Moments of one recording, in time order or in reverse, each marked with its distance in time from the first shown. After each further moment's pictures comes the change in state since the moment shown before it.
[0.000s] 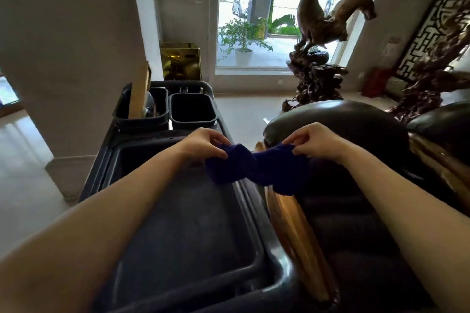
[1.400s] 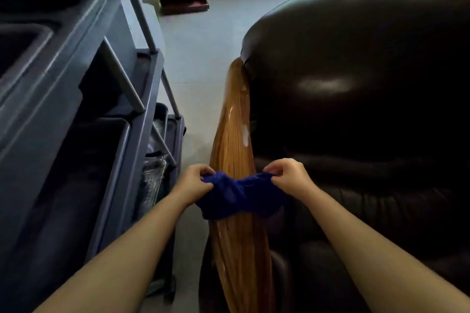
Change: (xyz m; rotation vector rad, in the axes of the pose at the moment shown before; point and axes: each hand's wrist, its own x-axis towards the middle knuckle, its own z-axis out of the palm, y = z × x) left_hand 0.296 -0.193 0.390 0.062 0.163 -0.513; right_hand 0.159 0.504 0.143 0.169 -0.248 0.233
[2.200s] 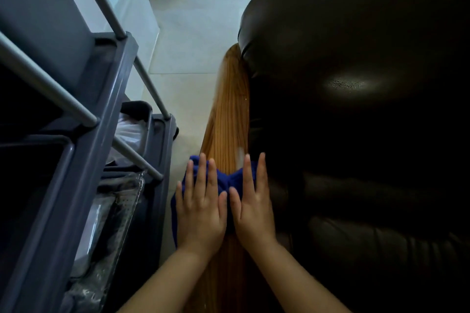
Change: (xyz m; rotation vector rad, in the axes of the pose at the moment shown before) left_hand 0.119 -0.013 0.090 0.458 0.439 0.207; right_hand 0.117 0.013 0.095 0.068 0.323 -0.288
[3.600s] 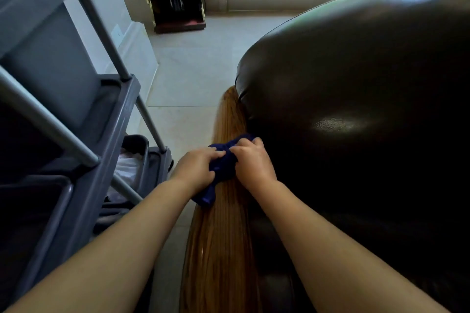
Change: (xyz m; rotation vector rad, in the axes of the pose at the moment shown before) left_hand 0.152 0.001 -0.067 -0.142 -0.282 0.118; right_hand 0.149 -0.039 -0.047 -0.477 -0.165 -0.161
